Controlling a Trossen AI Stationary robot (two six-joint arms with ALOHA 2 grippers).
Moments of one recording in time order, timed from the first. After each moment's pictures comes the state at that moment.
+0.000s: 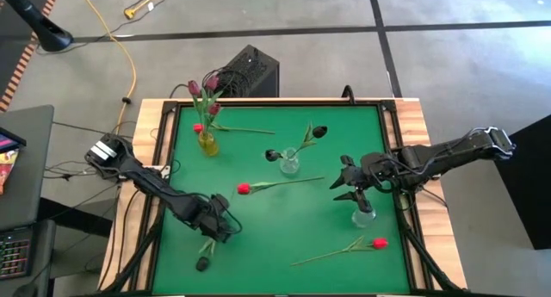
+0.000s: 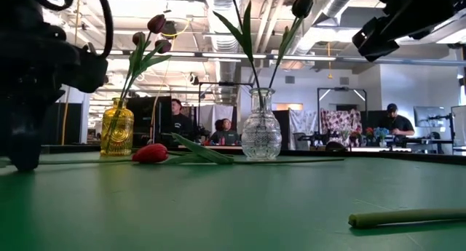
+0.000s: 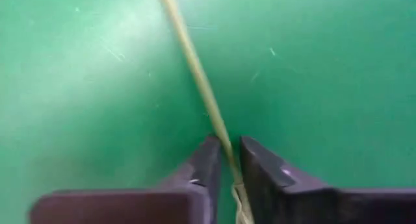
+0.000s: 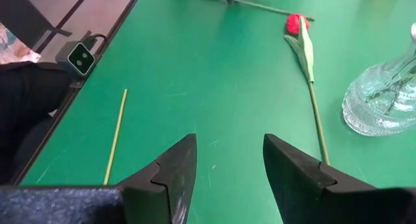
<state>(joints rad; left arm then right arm) -0.54 1.57 0.78 -0.54 -0.13 -1.44 0.18 0.87 0.62 -0.35 -0.10 0.09</state>
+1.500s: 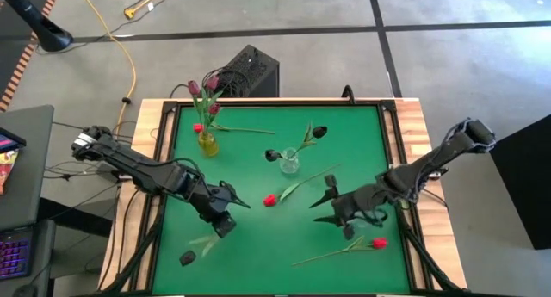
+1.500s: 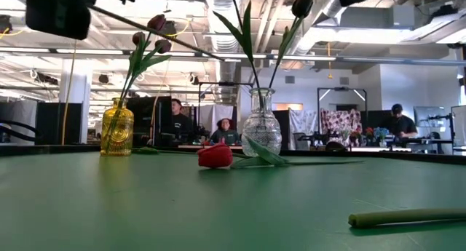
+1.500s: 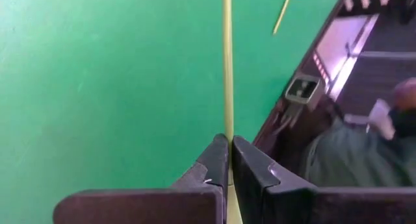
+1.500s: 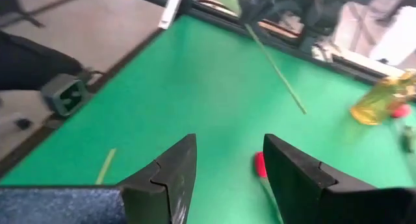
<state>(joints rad) -0.37 1.33 1.04 -0.65 0.18 -1.19 0.51 1.21 0.78 -0.01 0.29 -0.11</state>
